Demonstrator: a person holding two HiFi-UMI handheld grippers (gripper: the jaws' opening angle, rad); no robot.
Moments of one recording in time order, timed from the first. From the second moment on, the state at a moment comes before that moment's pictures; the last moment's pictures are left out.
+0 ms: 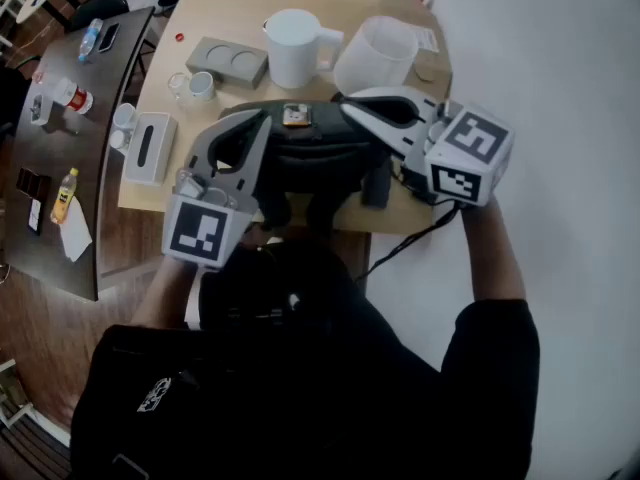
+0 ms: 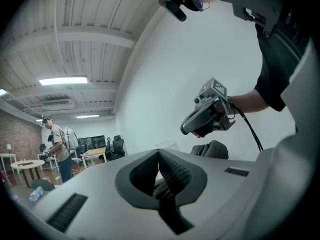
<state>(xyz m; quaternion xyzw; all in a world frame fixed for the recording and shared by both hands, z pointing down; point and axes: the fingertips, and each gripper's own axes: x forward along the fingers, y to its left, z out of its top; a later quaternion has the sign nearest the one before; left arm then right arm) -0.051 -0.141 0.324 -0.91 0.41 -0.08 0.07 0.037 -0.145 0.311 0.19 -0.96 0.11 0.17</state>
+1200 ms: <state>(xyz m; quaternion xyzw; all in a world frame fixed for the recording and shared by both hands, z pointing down) -0.048 -0.143 0.342 -0.89 0.43 -0.07 0.11 0.008 -0.157 0.376 -0.09 -0.80 0.41 0.42</state>
